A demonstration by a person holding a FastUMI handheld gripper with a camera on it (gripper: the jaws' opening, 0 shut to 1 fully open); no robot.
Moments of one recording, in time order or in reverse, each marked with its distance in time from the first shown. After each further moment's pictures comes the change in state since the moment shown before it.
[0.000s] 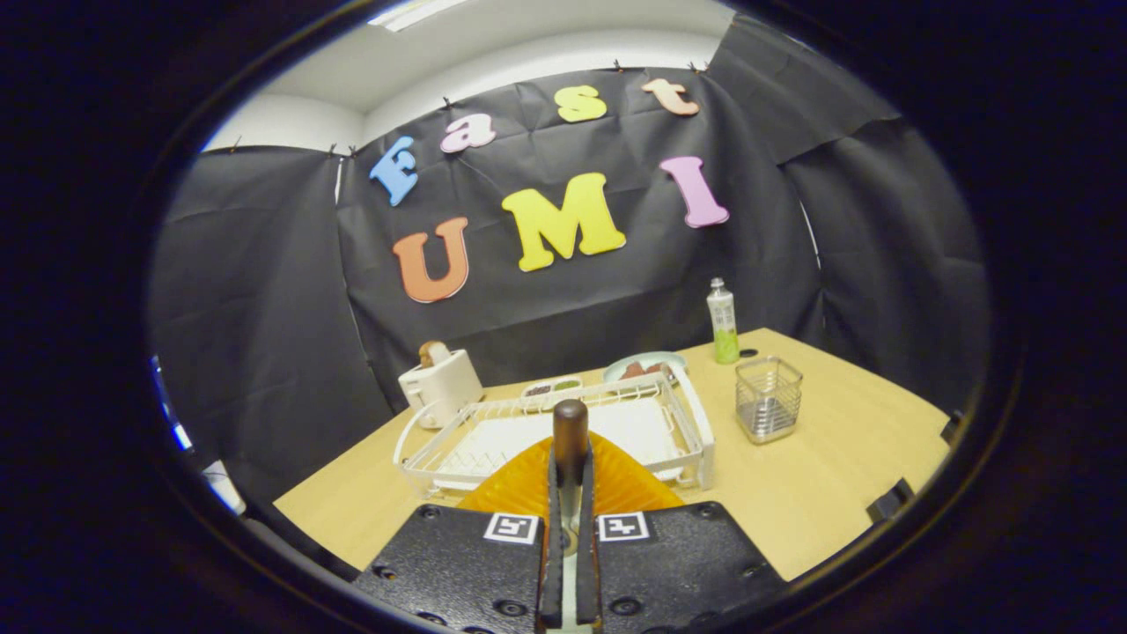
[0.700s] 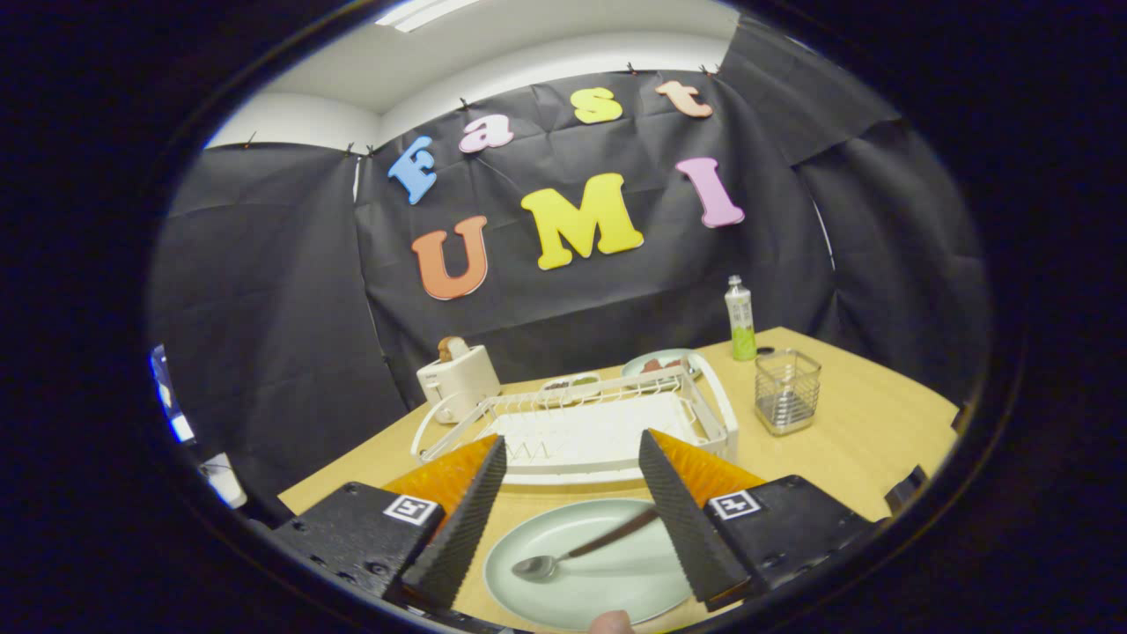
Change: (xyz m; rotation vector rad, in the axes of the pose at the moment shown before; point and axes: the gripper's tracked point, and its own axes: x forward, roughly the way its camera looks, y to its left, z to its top) arm -0.016 0.007 0.018 -0.086 -0.096 0.014
